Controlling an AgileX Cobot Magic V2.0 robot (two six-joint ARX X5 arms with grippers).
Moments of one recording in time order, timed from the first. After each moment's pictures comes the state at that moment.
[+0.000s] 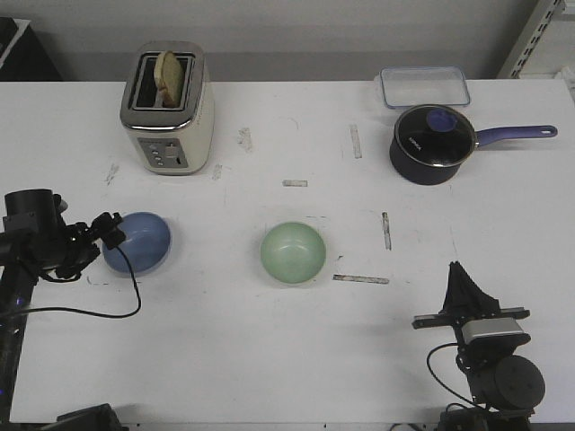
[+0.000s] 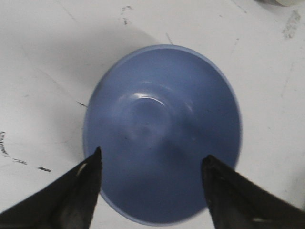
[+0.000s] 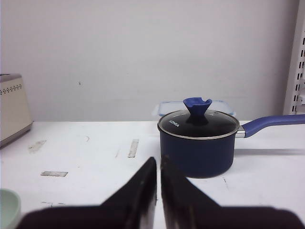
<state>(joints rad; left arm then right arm) 0.25 1.33 1.18 -0.79 0.28 -0.36 0.12 0.16 0.27 -0.03 0.01 0.06</state>
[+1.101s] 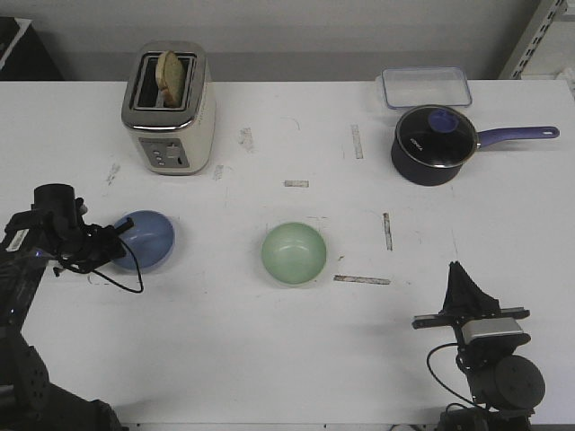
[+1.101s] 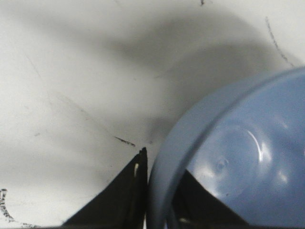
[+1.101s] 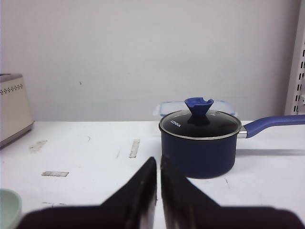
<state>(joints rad) 0.24 1.62 1.20 -0.74 0.25 -0.27 0.12 0.16 0.27 -0.03 0.01 0.06</state>
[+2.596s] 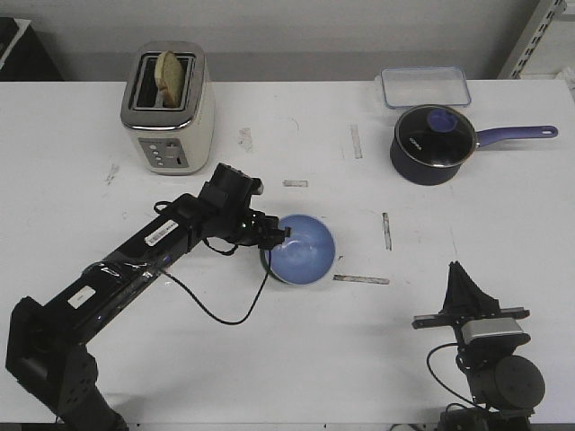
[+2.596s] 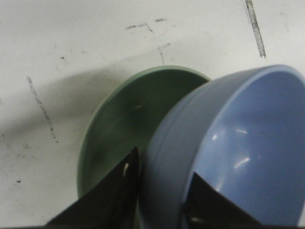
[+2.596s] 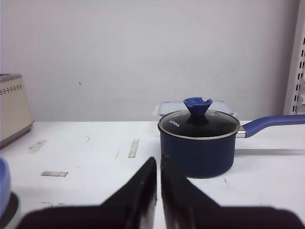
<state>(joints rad) -0.54 1.76 1.48 -0.56 0.38 -0.36 0.12 0.16 0.27 -0.03 0.01 0.06</state>
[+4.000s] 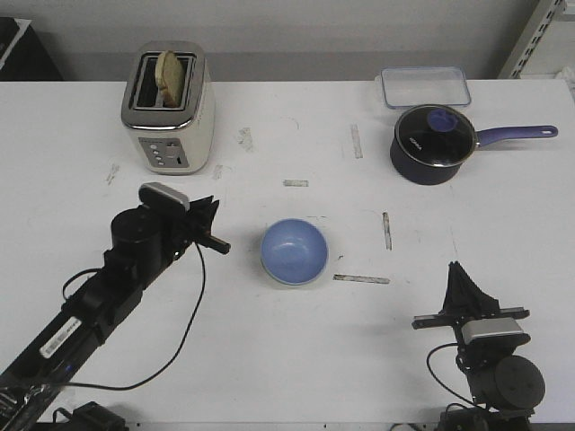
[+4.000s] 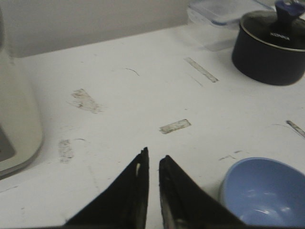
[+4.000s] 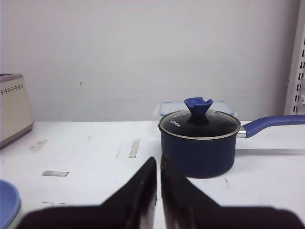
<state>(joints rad) -0.44 1.14 0.94 0.02 0.03 -0.03 0.12 0.16 0.27 -0.03 0.01 0.06</state>
